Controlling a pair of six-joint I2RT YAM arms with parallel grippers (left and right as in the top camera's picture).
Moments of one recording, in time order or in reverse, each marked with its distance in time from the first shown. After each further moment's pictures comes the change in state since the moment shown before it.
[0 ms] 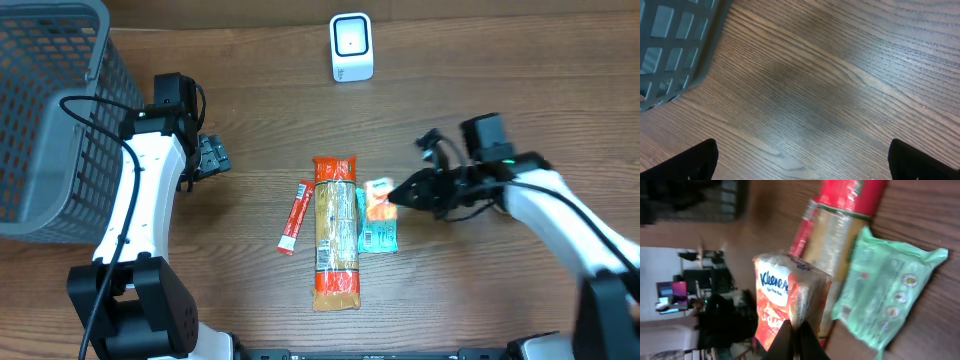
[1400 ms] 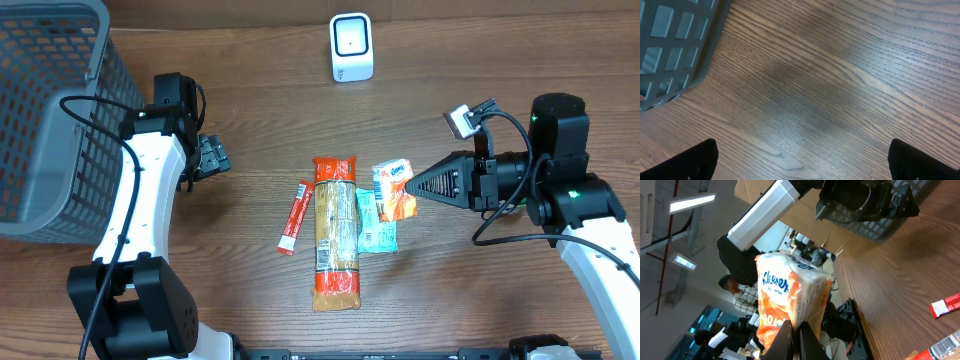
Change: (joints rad) left arm 0.000 0.000 0.000 0.000 0.000 0.000; right arm -0.095 -0.335 0.000 0.324 -0.612 0.294
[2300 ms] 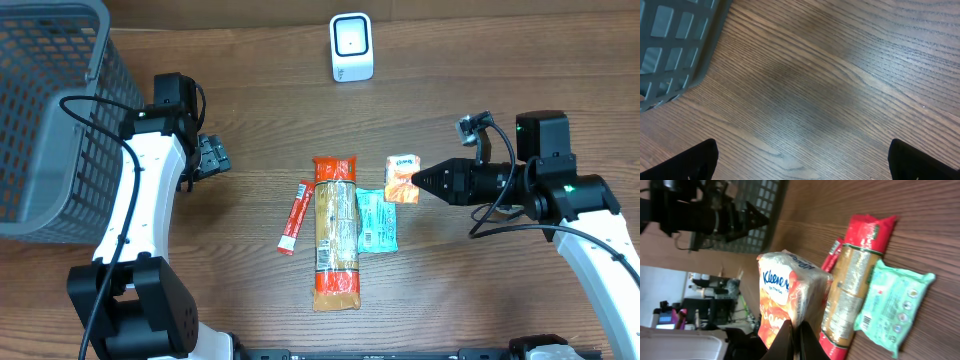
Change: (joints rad) left arm 0.000 0.000 0.000 0.000 0.000 0.000; right arm 0.000 0.035 0.001 -0.353 0.613 -0.179
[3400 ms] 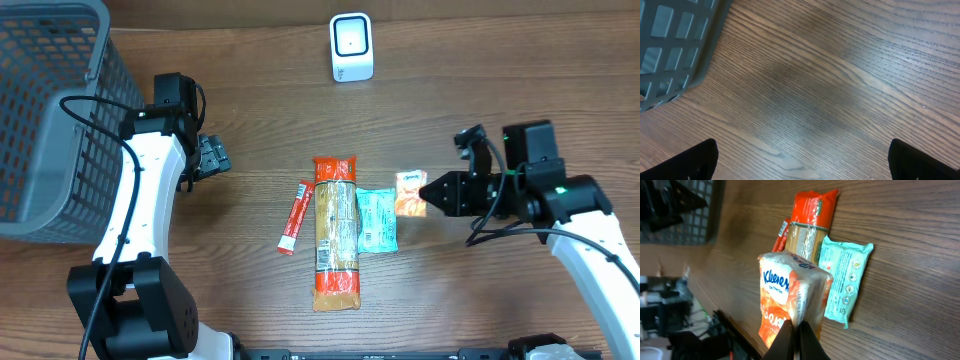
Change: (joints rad) left arm 0.000 0.000 0.000 0.000 0.000 0.000; right arm 0.064 0.000 0.000 -0.136 0.255 -0.067
